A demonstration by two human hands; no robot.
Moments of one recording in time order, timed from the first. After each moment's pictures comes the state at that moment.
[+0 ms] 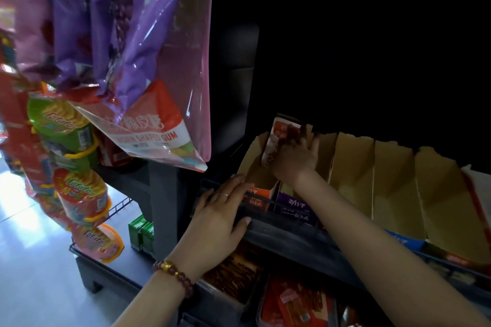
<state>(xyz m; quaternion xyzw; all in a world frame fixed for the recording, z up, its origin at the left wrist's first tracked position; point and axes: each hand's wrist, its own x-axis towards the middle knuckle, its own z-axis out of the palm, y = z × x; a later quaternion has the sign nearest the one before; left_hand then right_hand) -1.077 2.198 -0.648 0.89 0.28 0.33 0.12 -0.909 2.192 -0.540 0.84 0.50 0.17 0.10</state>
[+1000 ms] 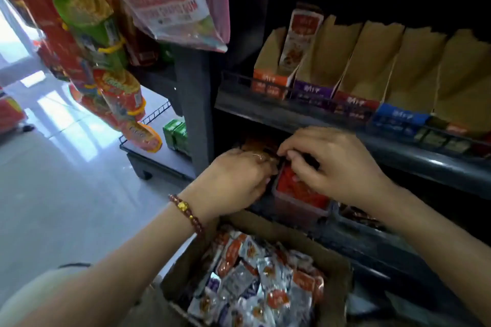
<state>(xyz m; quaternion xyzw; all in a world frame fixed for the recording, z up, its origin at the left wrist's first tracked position) -1.125 2.103 -0.662 0.97 0.15 0.20 -0.02 -0.951 2.007 -0.594 0.55 0.80 0.08 -0.22</state>
